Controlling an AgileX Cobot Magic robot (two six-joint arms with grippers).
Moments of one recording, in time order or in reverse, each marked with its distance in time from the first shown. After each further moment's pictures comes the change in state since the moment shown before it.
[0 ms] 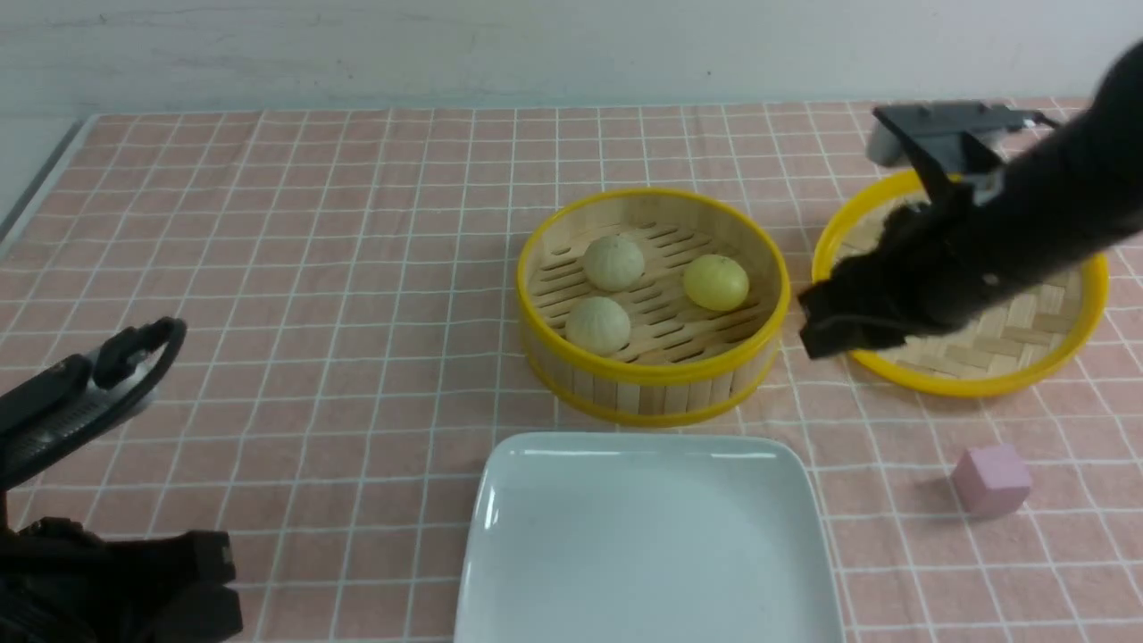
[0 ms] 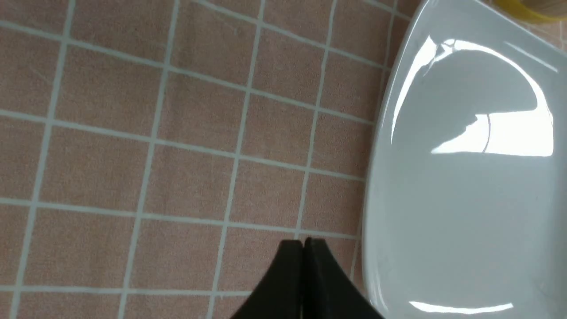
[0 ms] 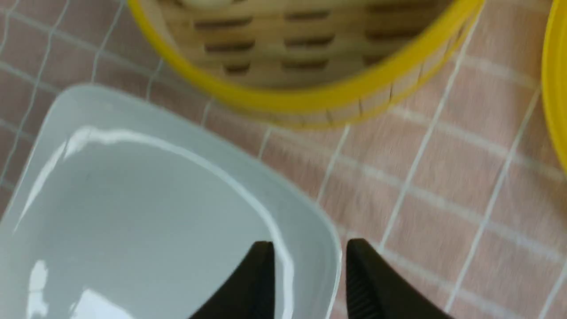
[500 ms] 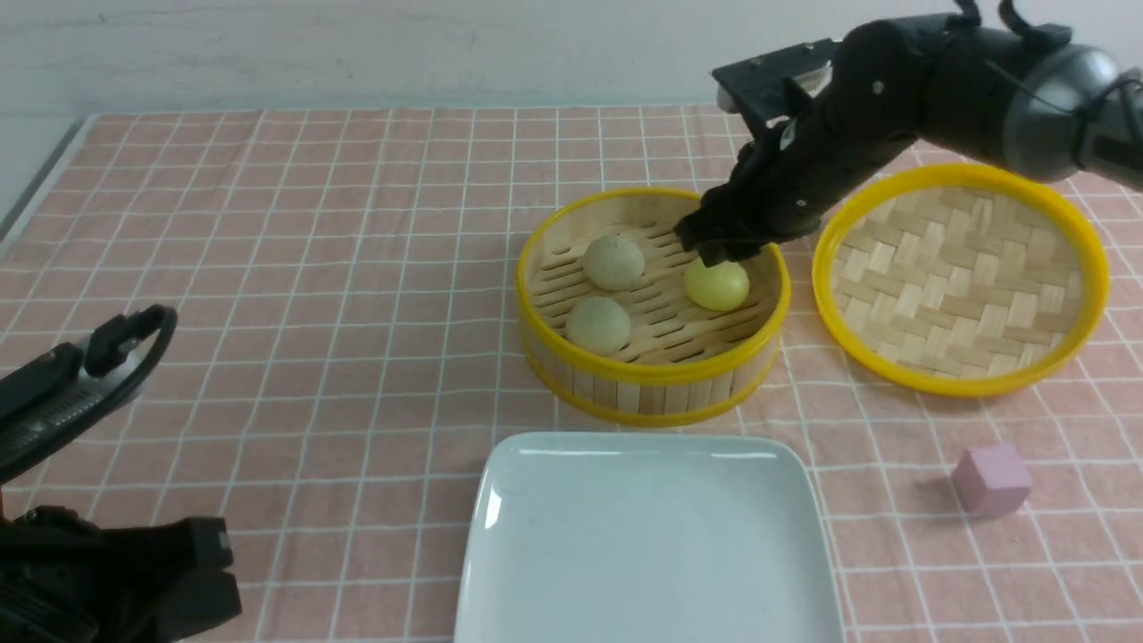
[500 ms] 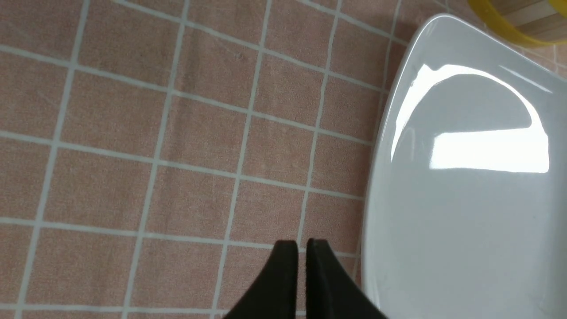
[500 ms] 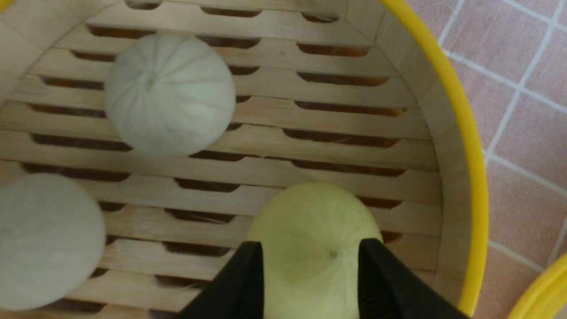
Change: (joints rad) right arm 0.013 0.478 -0.459 -0.183 -0.088 0.003; left arm 0.000 0.000 0.000 -0.001 -0.026 -0.002
